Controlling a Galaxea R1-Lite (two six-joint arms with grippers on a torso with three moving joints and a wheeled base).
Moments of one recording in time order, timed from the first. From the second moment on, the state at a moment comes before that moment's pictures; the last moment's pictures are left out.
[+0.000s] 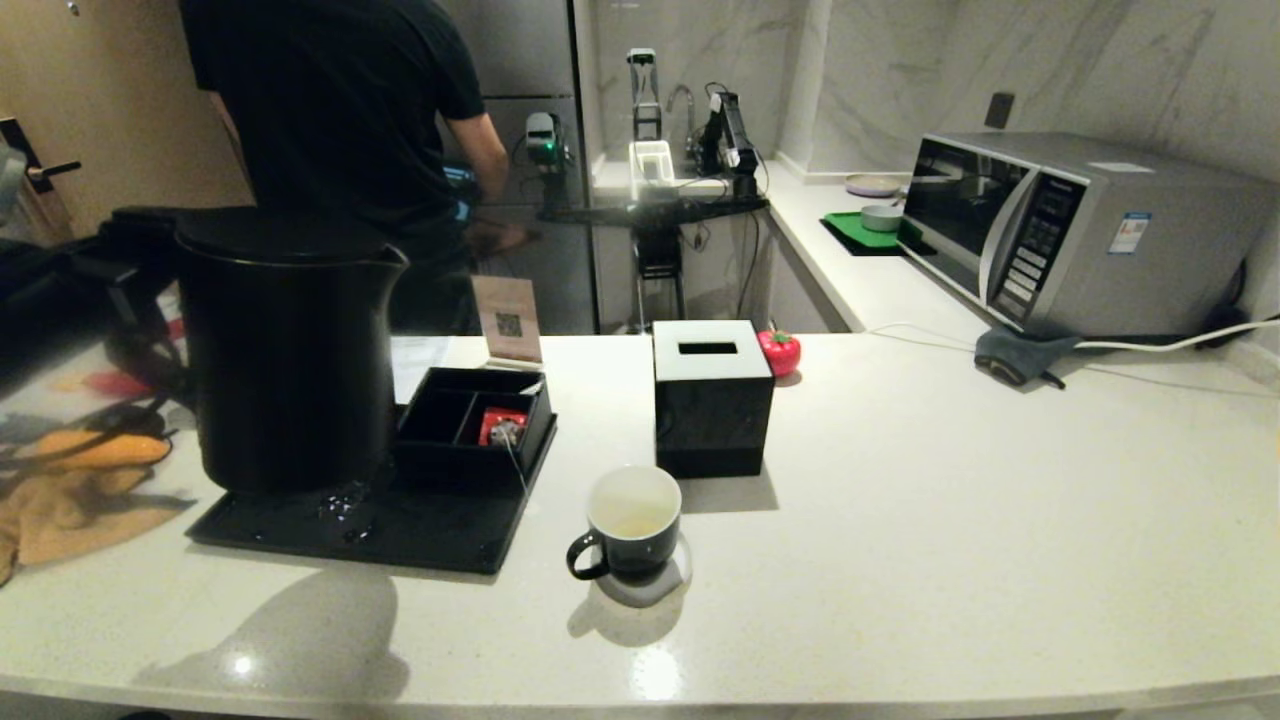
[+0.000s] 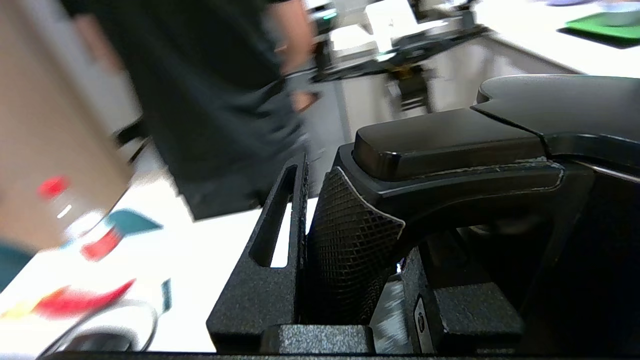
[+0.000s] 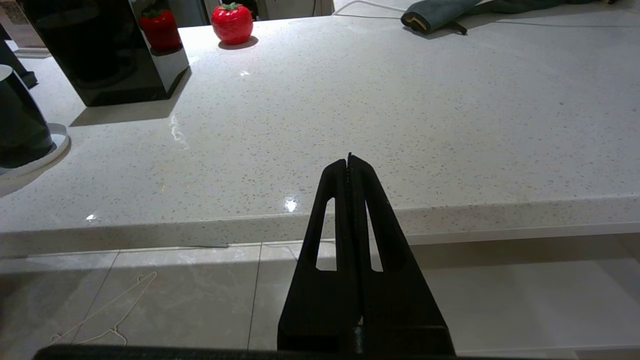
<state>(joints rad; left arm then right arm) 0.33 1.48 -0.73 -0.93 -0.41 0.09 0.00 0.00 0.00 0.00 -0.03 0.07</state>
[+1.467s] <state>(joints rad) 0.52 1.99 -0.72 -1.52 -0.42 -0.04 0.00 0.00 0.00 0.00 -0.03 0.07</state>
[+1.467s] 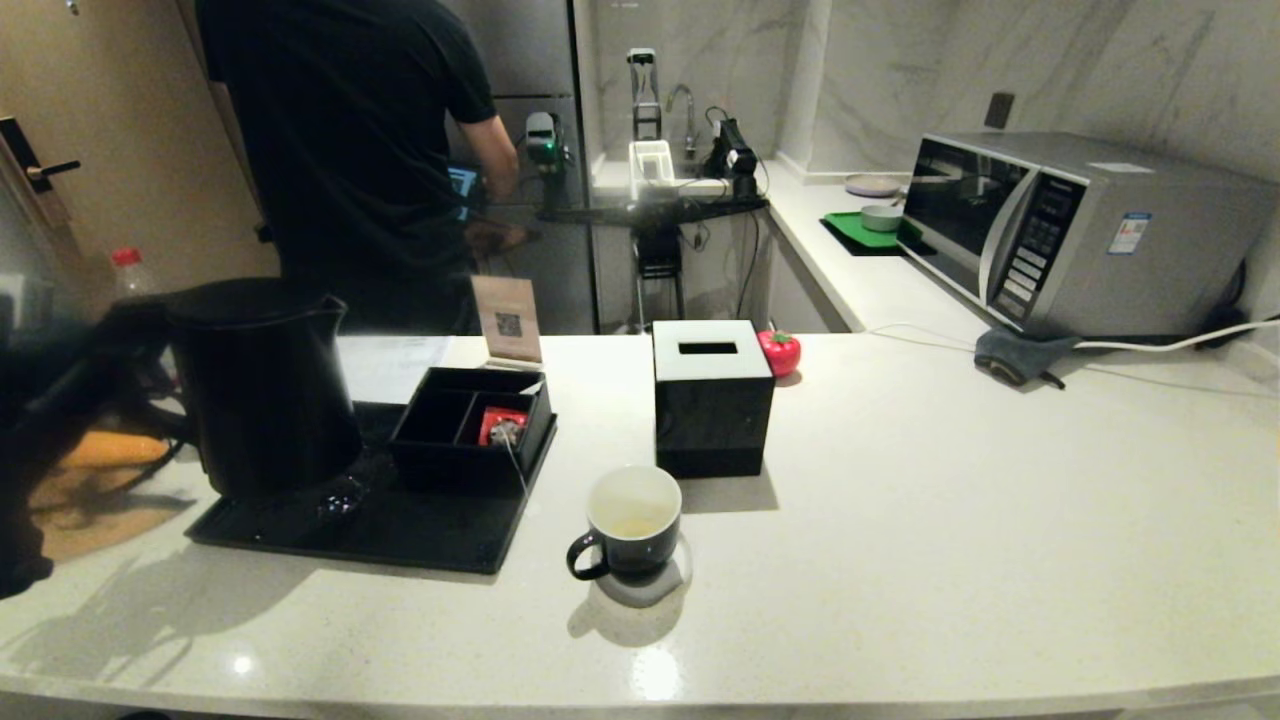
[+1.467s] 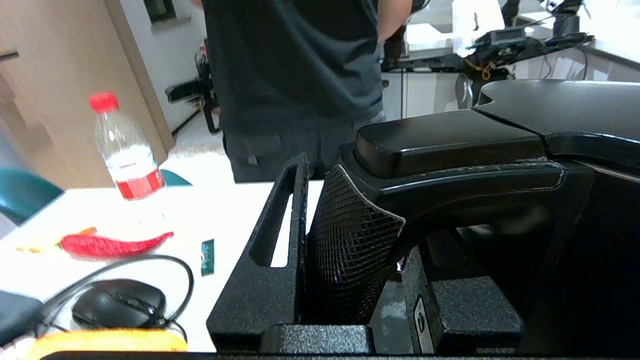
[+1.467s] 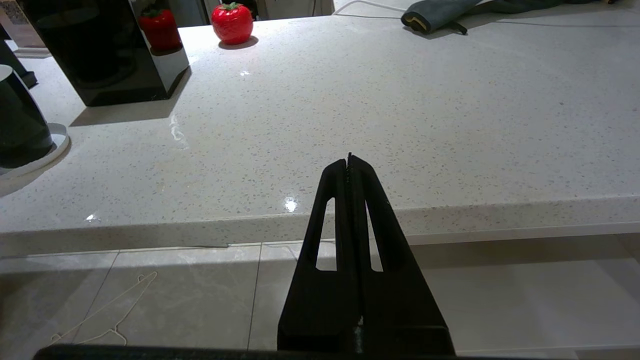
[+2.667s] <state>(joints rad) 0.53 2.21 -0.85 -1.52 -0.42 -0.10 0.00 0.00 0.00 0.00 -0.03 0.07</state>
